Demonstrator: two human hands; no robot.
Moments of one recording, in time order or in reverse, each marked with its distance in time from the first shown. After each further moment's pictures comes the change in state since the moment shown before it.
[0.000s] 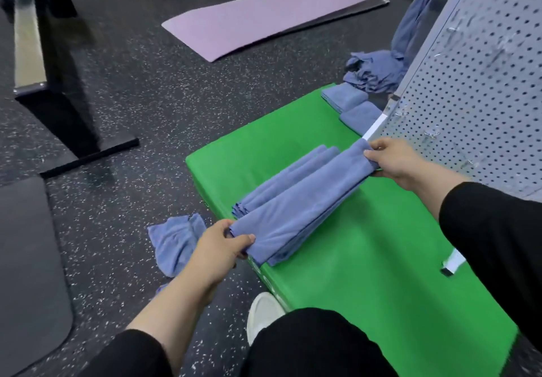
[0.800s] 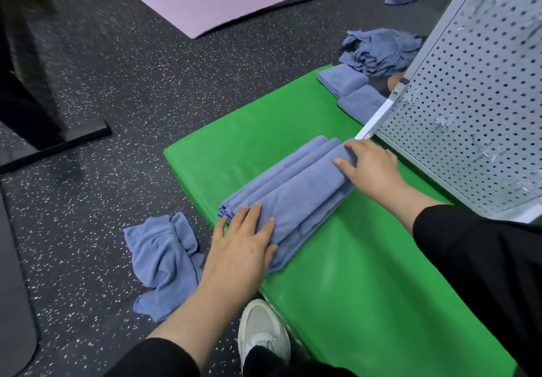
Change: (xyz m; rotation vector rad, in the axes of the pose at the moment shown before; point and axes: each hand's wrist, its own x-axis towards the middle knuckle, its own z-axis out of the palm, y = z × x) left_hand 0.060 -0.035 0.050 1.188 0.111 0.727; right_hand 0.033 0.045 0.051 -0.865 0.185 -0.388
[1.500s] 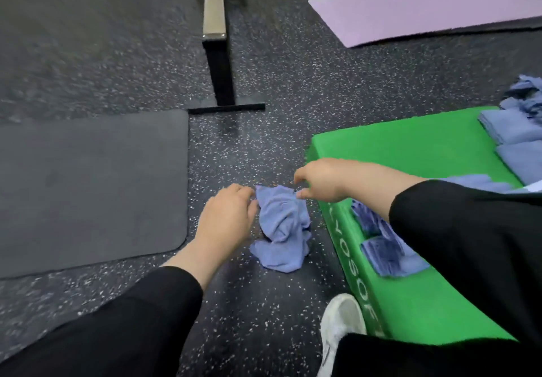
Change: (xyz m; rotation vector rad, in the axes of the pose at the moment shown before) left_hand -0.162 -0.204 -0.065 -0.184 0.065 -0.640; right_hand -0.089 -0.384 -0.014 -0.374 -0.650 -0.883
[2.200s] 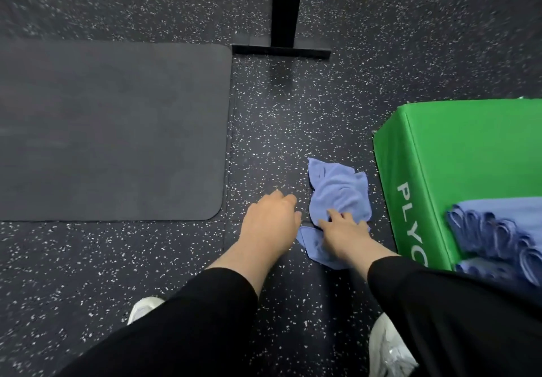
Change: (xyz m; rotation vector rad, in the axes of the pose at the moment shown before) left_hand 0.012 -0.078 0.084 -0.067 -0.337 -0.180; right_hand 0.153 -0.068 0.222 0.001 -0.289 0.227
